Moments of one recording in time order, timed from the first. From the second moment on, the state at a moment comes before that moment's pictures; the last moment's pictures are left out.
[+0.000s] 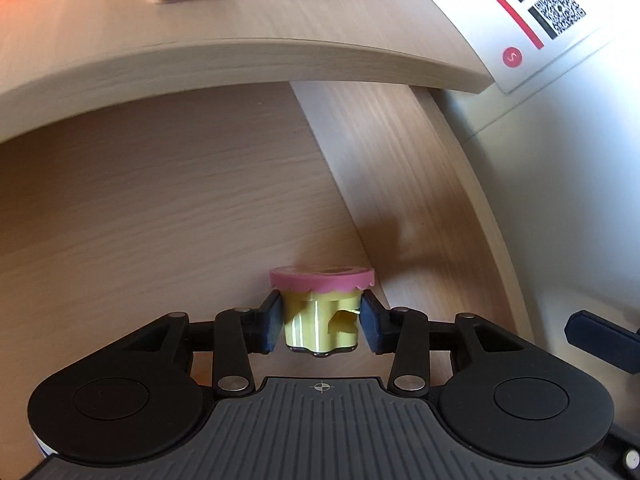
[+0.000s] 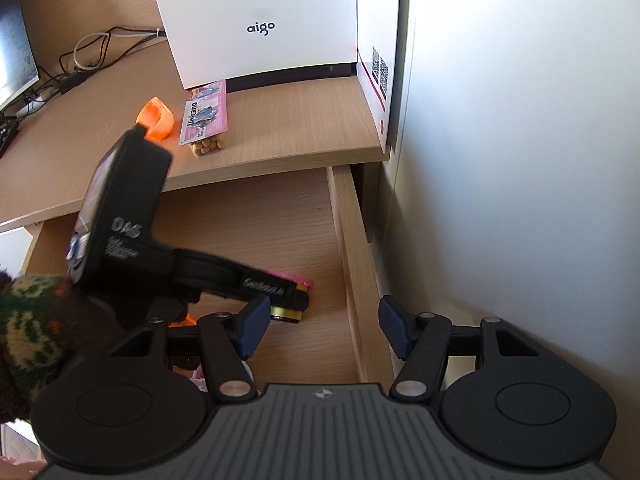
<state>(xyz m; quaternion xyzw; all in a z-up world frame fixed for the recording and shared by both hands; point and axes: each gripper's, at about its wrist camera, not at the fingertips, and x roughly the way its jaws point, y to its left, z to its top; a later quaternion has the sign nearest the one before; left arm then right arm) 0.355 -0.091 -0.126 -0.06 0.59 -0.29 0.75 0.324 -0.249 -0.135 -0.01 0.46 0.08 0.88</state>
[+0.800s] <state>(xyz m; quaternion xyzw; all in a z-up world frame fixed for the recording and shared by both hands) 0.282 0.110 -0.035 -0.12 0.58 -0.16 0.79 0.370 -0.142 -0.191 -0.05 0.59 0.23 0.77</state>
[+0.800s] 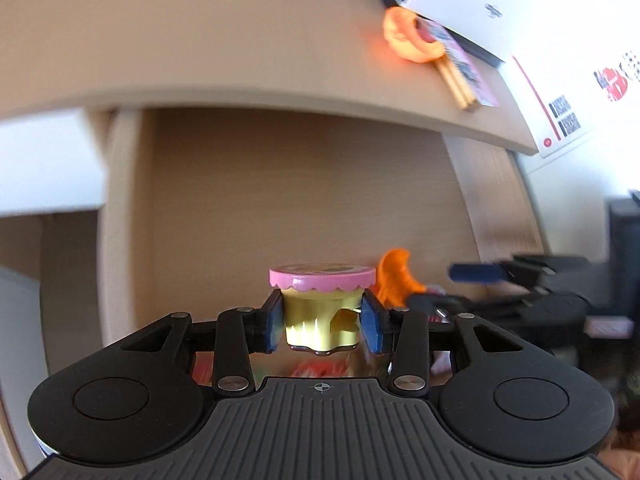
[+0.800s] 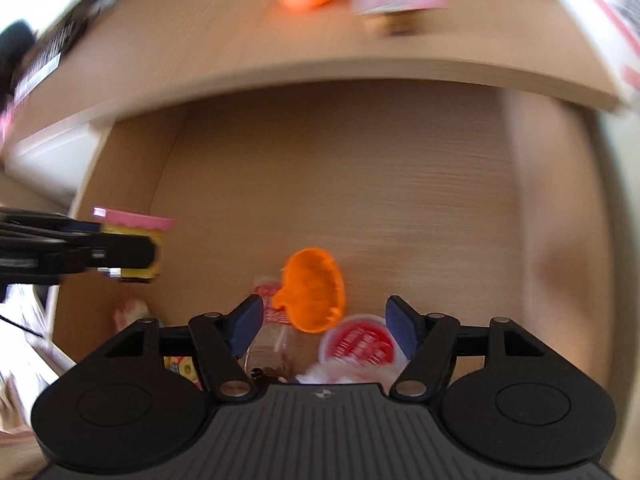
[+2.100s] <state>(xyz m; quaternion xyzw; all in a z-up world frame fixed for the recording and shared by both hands) 0.443 0.060 -0.007 -0.09 0.41 -0.16 0.89 0.524 -0.152 -0.102 -0.07 0.44 0.11 0.89</state>
